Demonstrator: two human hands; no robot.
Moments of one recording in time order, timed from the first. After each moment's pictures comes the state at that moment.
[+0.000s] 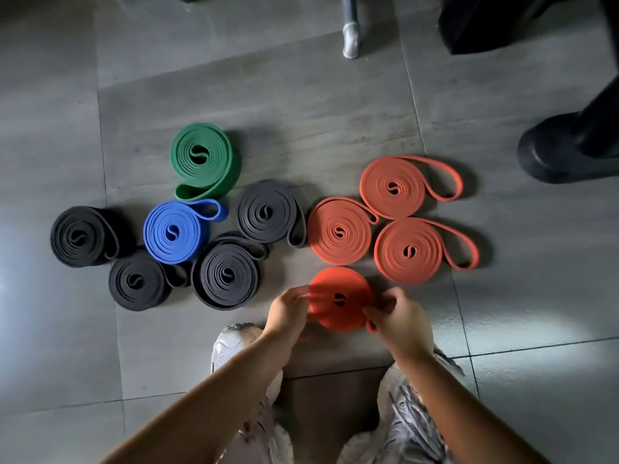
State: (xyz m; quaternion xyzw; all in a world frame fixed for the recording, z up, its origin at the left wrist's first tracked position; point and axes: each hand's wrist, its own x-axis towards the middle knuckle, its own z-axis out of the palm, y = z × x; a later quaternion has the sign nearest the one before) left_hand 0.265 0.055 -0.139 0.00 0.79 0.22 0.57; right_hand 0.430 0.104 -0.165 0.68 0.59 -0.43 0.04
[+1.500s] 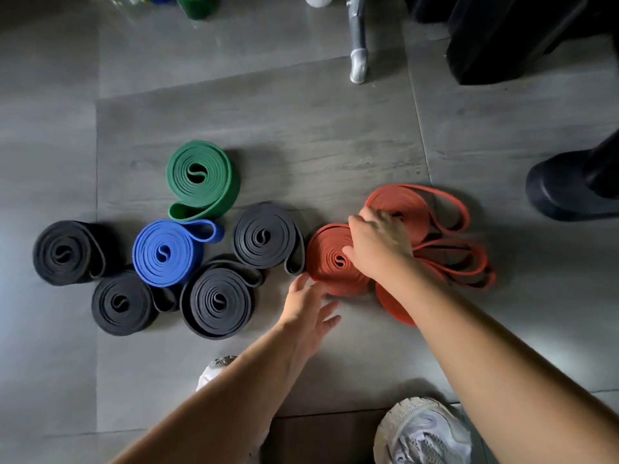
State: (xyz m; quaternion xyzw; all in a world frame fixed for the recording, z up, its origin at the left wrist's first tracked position) left_hand 0.271 0.123 -0.140 -0.22 0.66 0.39 0.60; right_hand 0.340 0.242 -0.165 0.42 0.88 -0.15 0.13
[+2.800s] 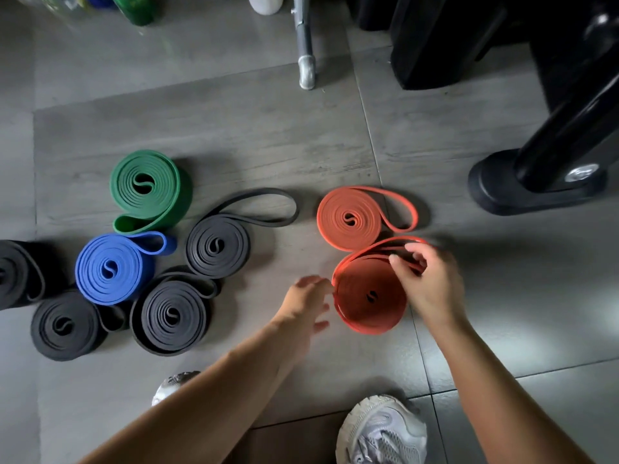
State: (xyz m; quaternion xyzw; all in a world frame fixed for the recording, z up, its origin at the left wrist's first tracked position) left_hand 0.312 0.159 -0.121 -0.07 0.71 0.26 0.65; right_hand 0.470 0.232 -0.153 0.69 0.66 -0.29 -0.10
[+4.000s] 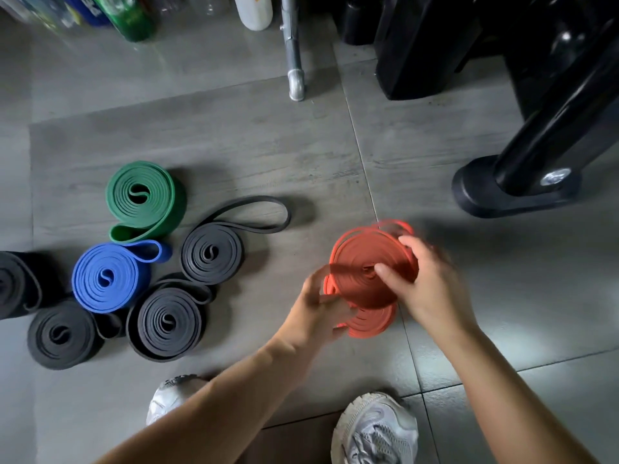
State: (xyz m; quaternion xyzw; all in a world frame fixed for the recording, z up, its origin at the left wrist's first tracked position) left_hand 0.330 0.151 -0.078 0.06 0.62 0.36 0.70; right_hand 0.473 0.231 -0.103 0.64 0.72 -0.29 -0.02
